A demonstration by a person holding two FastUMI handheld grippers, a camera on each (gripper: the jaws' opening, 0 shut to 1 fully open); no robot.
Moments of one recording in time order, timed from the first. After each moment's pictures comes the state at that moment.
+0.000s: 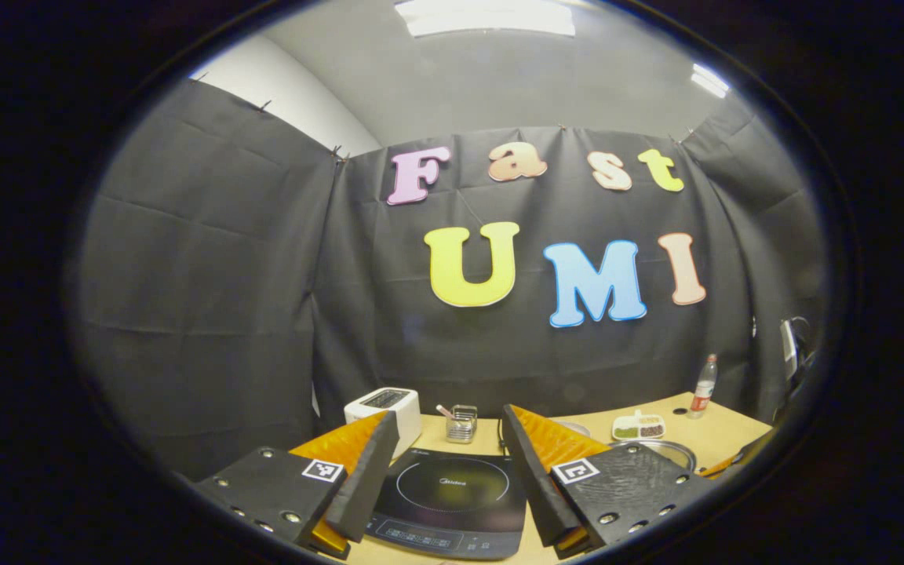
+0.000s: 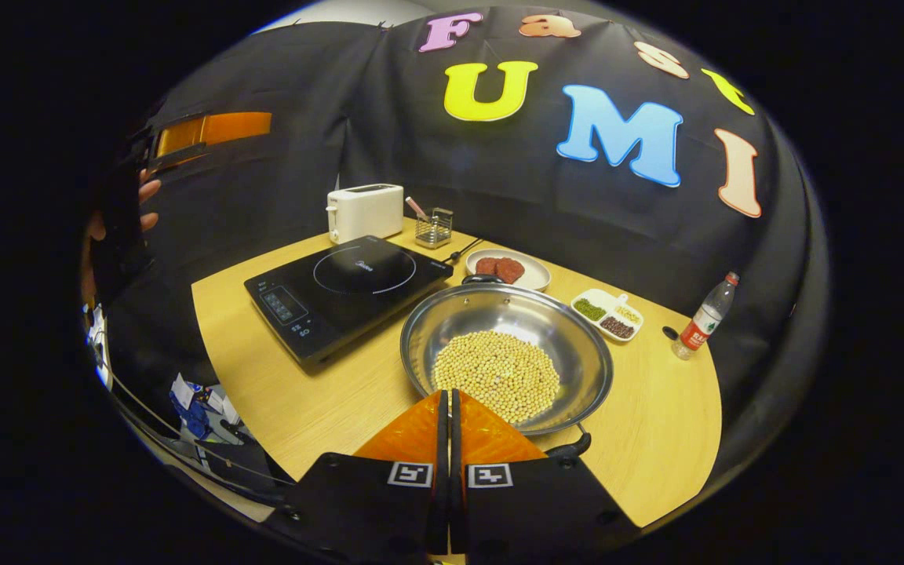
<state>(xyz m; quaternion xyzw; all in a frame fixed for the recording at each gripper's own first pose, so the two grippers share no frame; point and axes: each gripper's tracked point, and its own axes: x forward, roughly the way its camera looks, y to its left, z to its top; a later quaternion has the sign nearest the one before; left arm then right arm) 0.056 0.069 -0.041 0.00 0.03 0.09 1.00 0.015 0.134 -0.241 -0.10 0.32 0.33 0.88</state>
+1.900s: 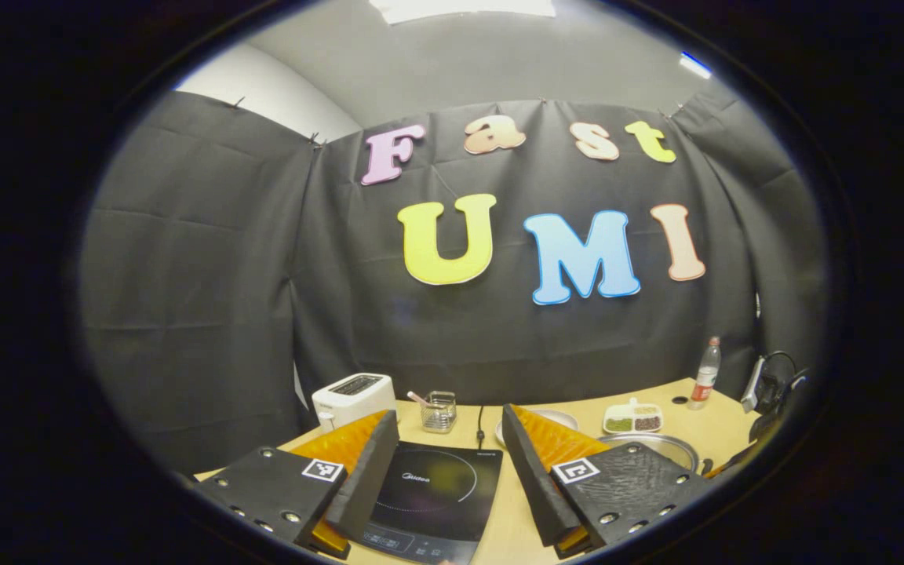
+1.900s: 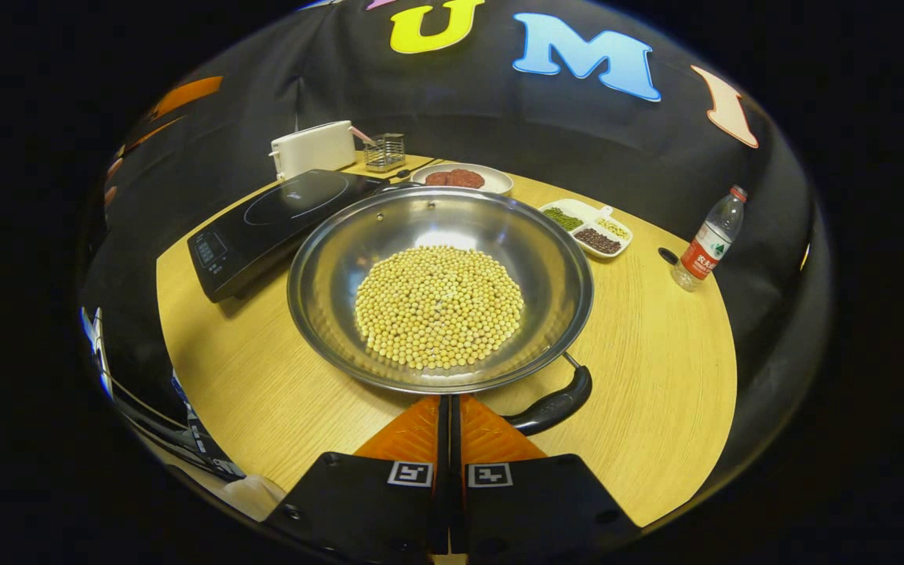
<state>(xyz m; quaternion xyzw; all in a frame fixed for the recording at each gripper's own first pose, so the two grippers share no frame) 0.113 -0.001 -0.076 0.01 0.07 0.09 0.99 0.067 0.052 -0.329 -0.10 0.43 0.27 0.86</state>
